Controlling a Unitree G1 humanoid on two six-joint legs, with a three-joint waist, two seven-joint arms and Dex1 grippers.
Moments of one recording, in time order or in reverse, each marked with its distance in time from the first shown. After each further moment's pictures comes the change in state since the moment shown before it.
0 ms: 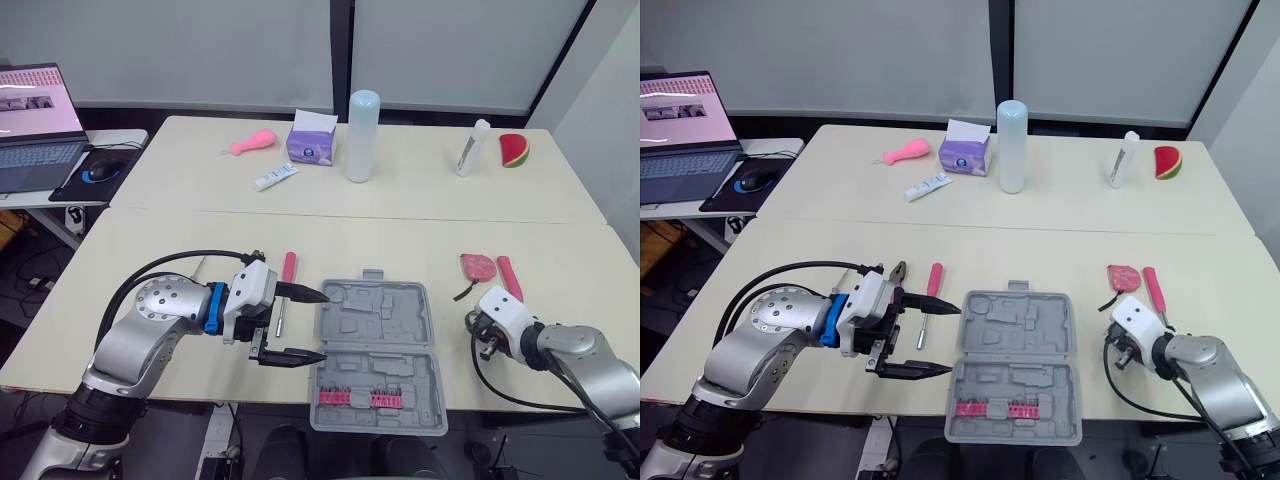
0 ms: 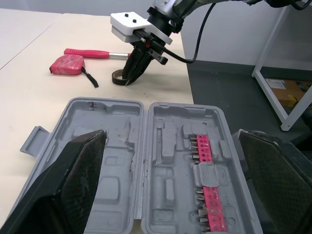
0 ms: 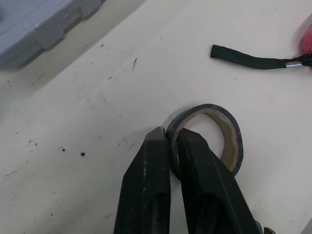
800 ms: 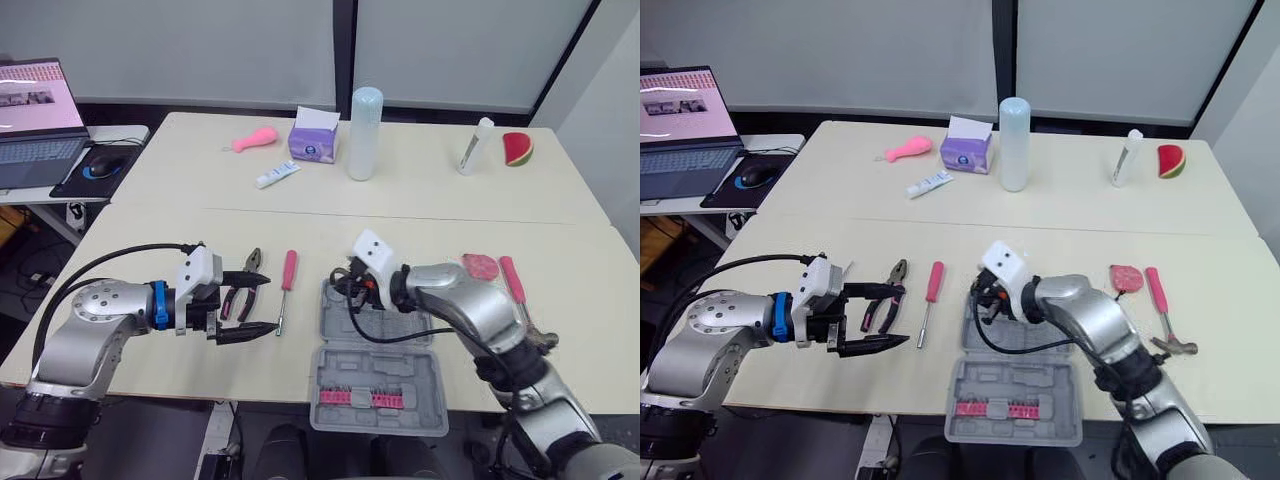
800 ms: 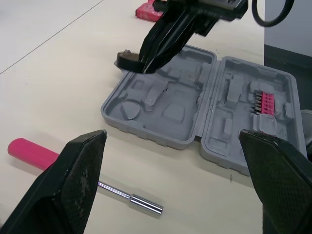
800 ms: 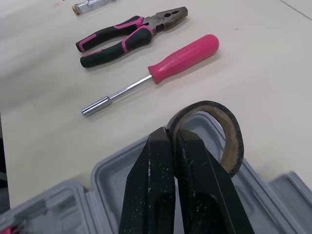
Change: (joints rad) left arm 0.087 0.105 0.180 0.159 0.034 -0.019 0.055; right arm -0.566 0.490 0.316 0.094 0.162 0.257 -0.063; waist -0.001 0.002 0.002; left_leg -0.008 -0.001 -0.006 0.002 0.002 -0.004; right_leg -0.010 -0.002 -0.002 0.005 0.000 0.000
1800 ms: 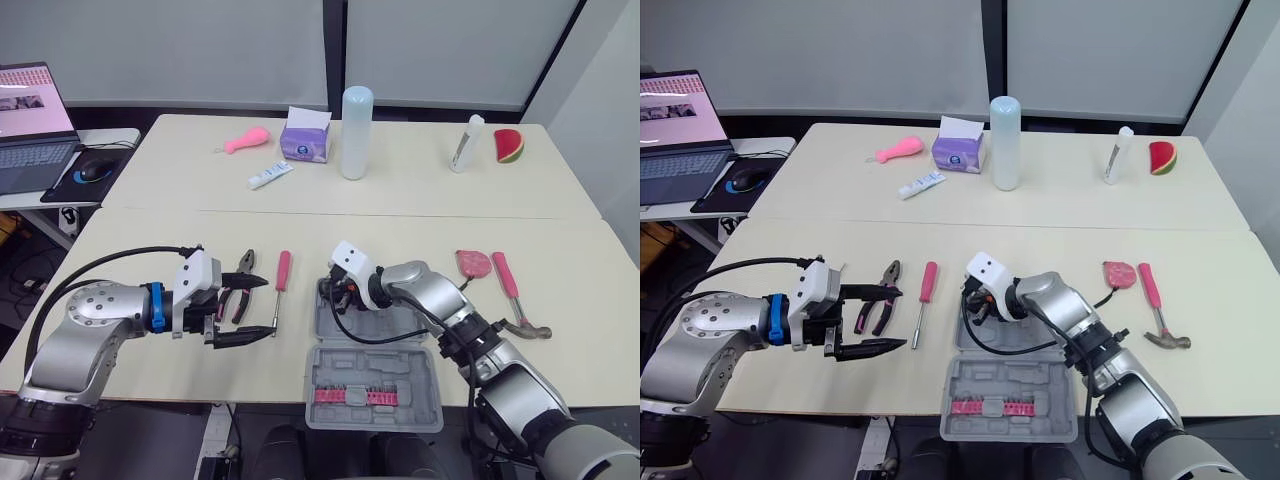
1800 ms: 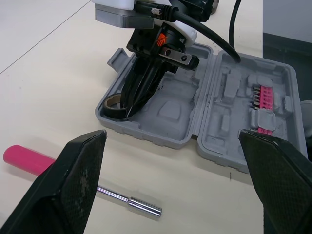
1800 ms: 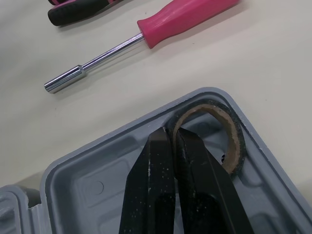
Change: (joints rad) left arm 0.028 0.021 0.006 -0.036 0.009 -0.018 0.010; right arm -0.119 0.098 0.070 0.433 -0.122 -0.230 0.127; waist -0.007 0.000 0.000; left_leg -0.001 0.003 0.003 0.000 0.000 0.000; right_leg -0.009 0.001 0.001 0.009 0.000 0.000
